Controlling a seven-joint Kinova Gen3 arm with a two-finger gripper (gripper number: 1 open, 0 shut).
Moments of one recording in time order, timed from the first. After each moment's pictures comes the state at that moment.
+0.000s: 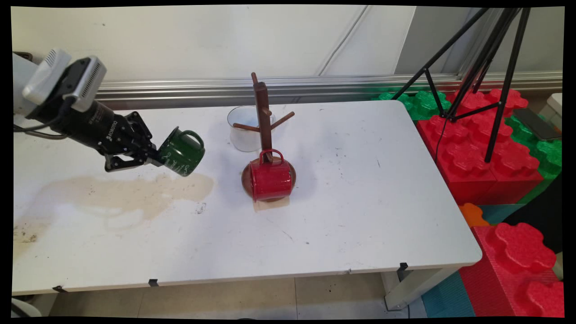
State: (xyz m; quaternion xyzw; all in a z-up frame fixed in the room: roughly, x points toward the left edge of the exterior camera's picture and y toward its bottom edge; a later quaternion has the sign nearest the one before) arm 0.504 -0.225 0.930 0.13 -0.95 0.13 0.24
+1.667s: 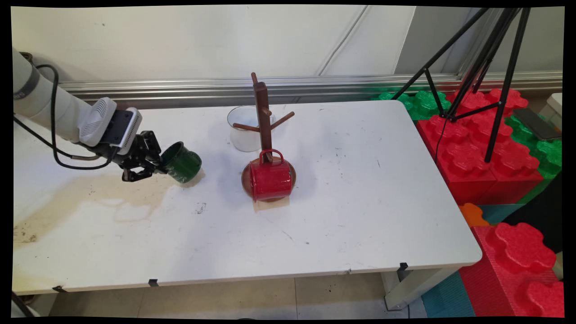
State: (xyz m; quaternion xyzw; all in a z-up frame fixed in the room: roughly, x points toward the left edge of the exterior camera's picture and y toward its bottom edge) arm 0.514 -0.261 0.840 0.05 -0.98 0.17 0.11
